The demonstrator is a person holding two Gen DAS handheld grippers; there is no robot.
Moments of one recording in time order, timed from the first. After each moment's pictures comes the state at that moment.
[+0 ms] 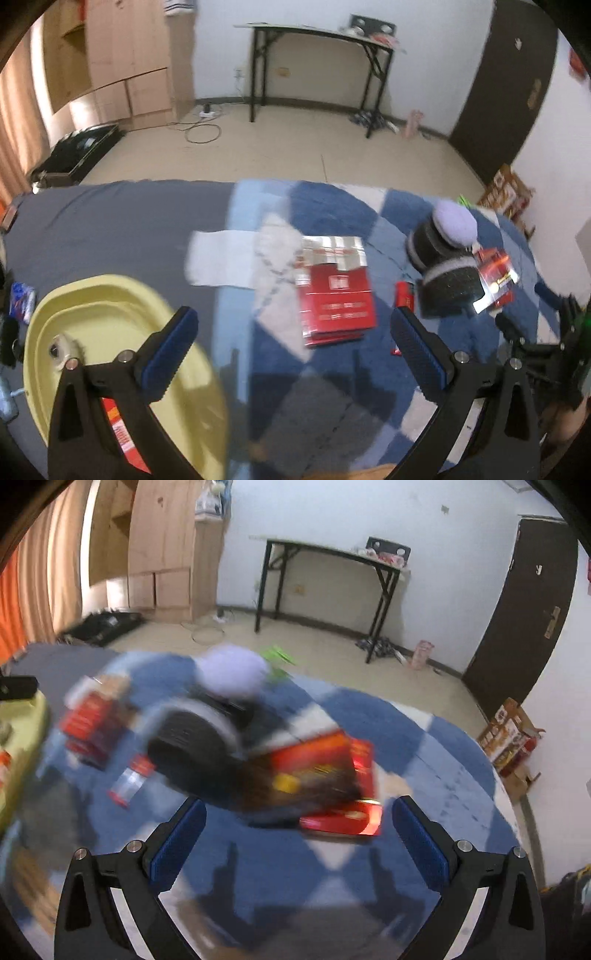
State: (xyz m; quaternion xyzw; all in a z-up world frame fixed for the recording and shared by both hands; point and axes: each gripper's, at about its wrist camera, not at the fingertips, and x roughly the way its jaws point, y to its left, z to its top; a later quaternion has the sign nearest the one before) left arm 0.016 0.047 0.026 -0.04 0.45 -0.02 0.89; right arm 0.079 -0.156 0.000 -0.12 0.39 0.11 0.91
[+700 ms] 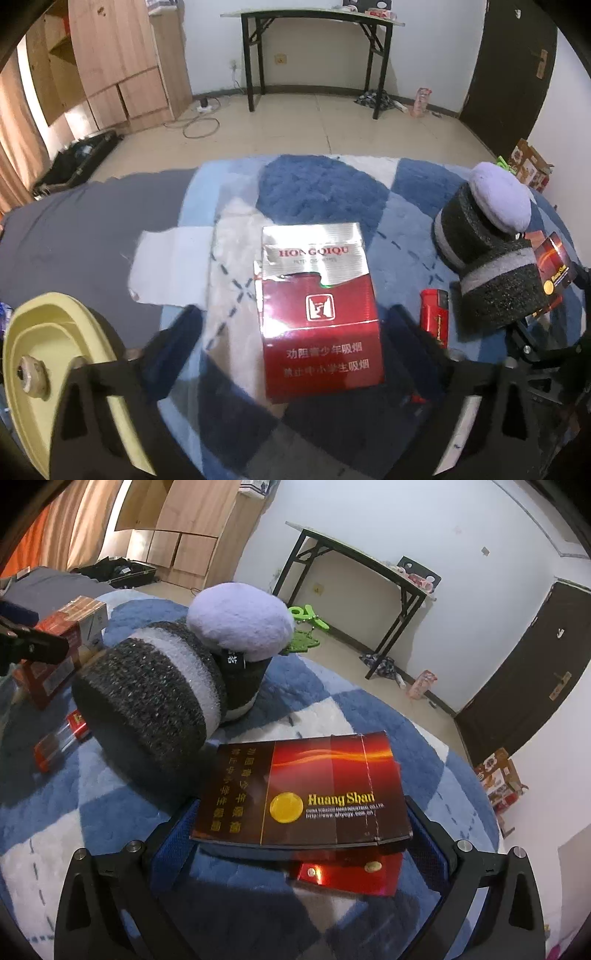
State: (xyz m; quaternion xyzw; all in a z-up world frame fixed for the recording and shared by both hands) left arm 0.063 0.012 -0.034 -0.01 0.47 0.00 0.88; right arm 0.117 -0.109 -0.056 -0.23 0.36 0.12 0.89
